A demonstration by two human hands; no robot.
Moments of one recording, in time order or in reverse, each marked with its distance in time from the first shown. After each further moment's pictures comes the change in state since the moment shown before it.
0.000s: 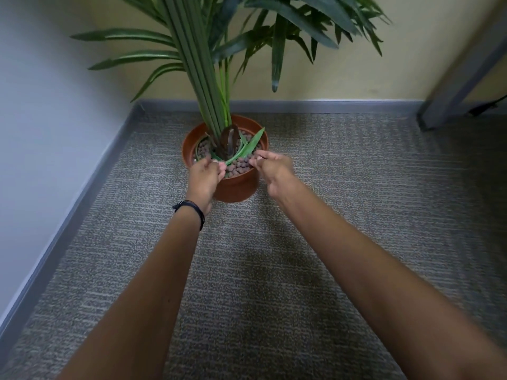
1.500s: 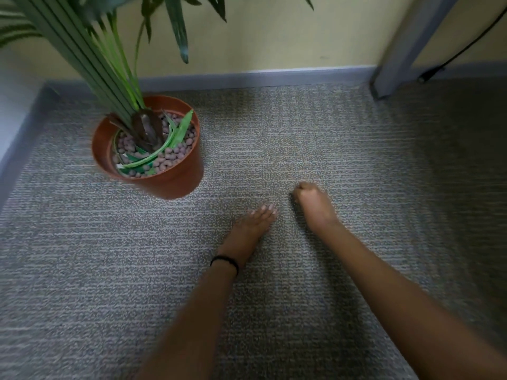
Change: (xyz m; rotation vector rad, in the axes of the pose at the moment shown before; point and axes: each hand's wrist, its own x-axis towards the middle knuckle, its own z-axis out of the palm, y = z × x) left_hand -0.052 -0.160 0.117 1.281 -0.866 0.688; right_hand 0.045 0.059 -0.223 -1.675 0.091 -0.540
